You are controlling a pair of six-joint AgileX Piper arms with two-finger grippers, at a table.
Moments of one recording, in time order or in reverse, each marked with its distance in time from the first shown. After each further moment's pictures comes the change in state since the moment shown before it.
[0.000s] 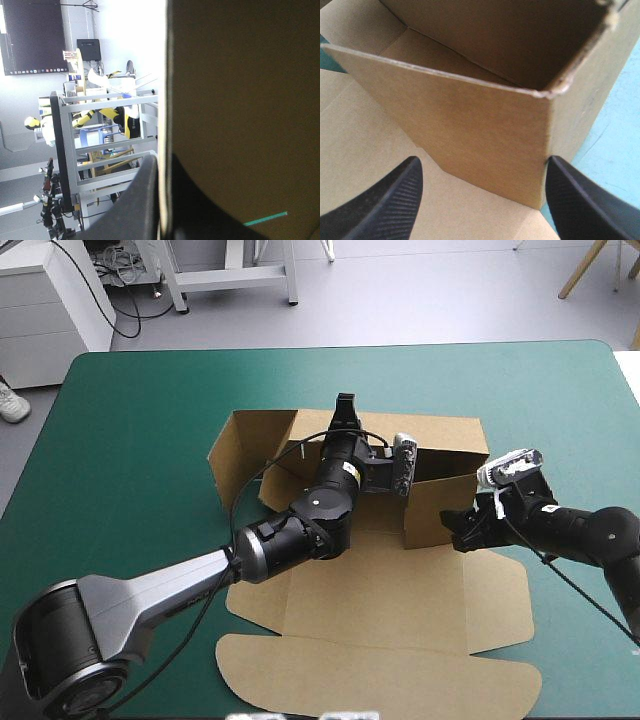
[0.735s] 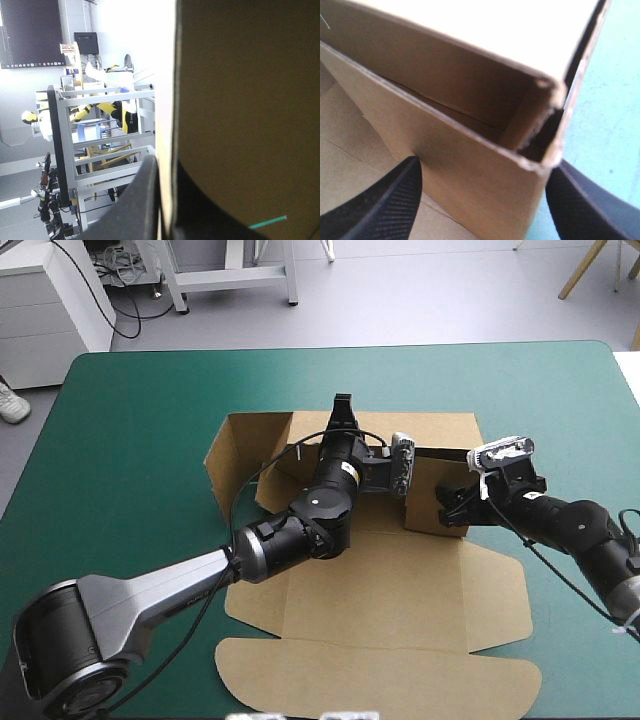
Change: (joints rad) left arm 0.002 0.000 0.000 -0.011 0.014 0.000; right arm 0.105 0.091 0.006 0.045 -0.295 0.029
